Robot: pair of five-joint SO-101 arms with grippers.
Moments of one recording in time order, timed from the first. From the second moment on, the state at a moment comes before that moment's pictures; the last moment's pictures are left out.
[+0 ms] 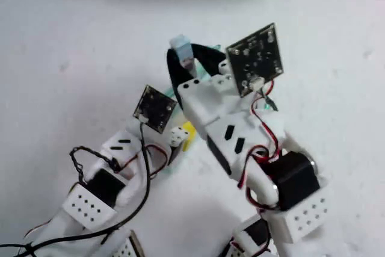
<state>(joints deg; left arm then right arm) 28.3 -63.1 70.9 28.2 3.0 -33.8 -47.2 12.2 55.1 1.0</state>
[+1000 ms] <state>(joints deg) 28.2 -69.0 73.4 32.1 3.8 -34.0 -48.0 28.9 40.0 0.9</state>
